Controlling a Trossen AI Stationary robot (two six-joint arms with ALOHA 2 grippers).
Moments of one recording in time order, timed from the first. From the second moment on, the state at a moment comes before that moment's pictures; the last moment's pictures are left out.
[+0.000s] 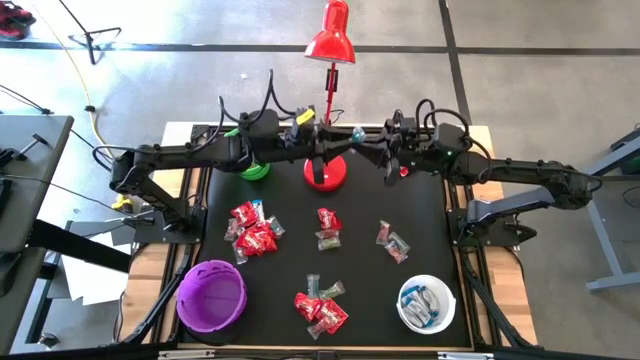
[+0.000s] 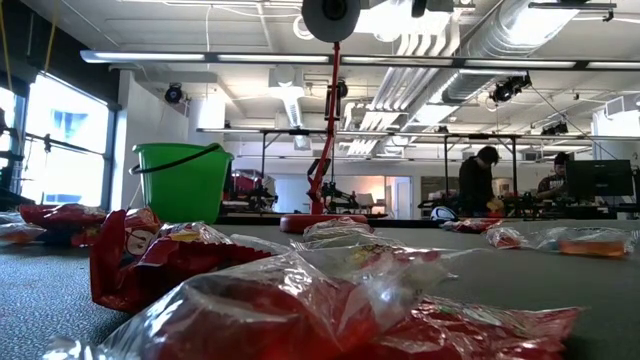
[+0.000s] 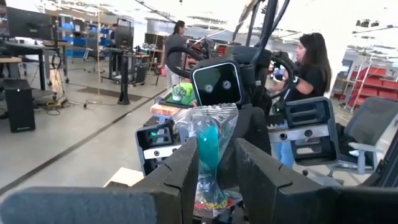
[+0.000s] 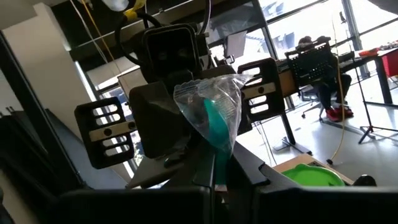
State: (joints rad) left arm 0.14 1.53 1.44 0.19 0.00 -0.12; right arm -0.19 1.13 0.95 0.38 -0.08 0.39
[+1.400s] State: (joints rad) left arm 0.11 1.53 1.44 0.13 -0.03 -0.22; right arm -0.15 1.13 0.95 0.35 -0.07 0.33
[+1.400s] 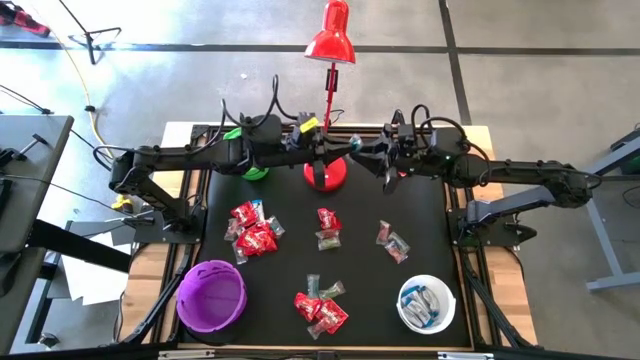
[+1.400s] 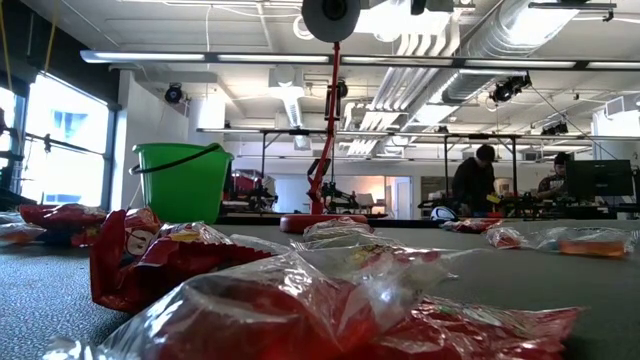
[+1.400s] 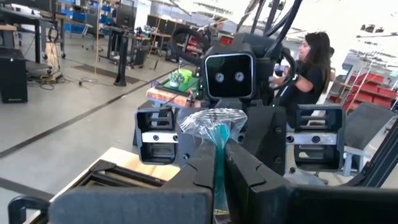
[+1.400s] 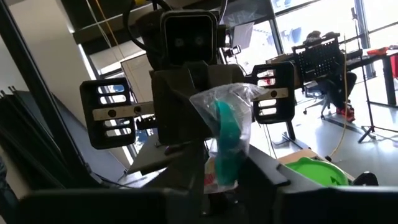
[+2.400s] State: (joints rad) left arm 0.23 1.15 1.44 -1.21 -0.72 -0.59; right arm -0.15 1.05 0.95 -0.01 0.09 0.32
